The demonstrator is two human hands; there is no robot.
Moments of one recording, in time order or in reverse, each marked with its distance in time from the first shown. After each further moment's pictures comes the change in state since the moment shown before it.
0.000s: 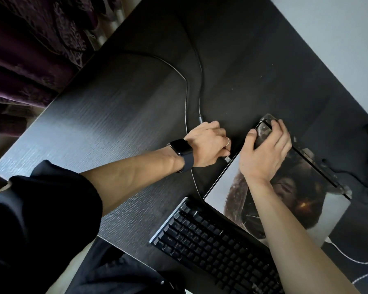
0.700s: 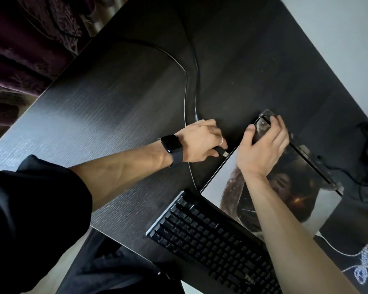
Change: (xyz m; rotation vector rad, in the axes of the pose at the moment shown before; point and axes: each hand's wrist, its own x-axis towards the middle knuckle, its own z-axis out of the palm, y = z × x) left_hand -0.012 -0.015 -0.001 0.001 -0.040 0.135; right_hand 0.001 -0.005 -0.002 -0.003 -0.020 0.013
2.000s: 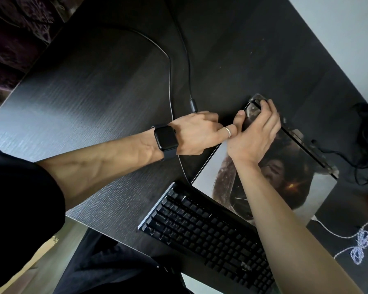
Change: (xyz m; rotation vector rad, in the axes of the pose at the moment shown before) left_hand 0.013 0.026 -0.016 0.196 -0.019 0.148; right_hand 0.002 0.004 0.002 -0.017 0.033 -0.046
